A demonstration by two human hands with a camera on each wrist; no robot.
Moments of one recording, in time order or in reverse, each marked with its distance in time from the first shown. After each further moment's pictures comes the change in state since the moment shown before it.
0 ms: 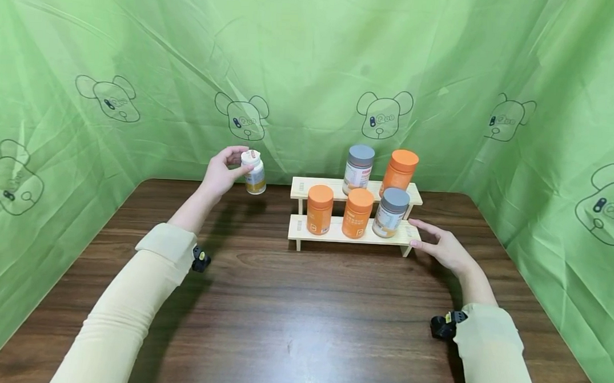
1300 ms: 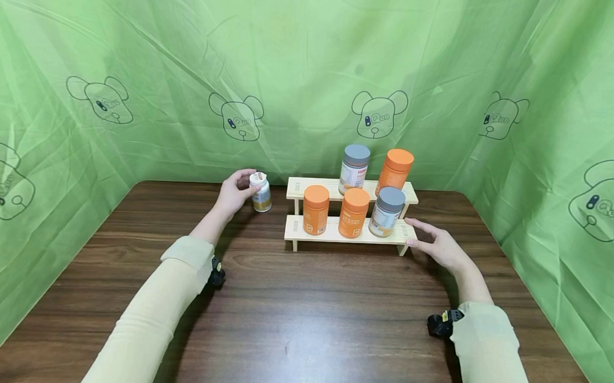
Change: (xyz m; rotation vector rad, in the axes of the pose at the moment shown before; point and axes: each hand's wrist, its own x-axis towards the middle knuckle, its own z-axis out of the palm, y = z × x) left_hand -0.007 -0.062 0.035 -0.081 -0.022 -0.065; right_hand -0.004 -0.016 -0.001 0.038 -0.015 -0.019
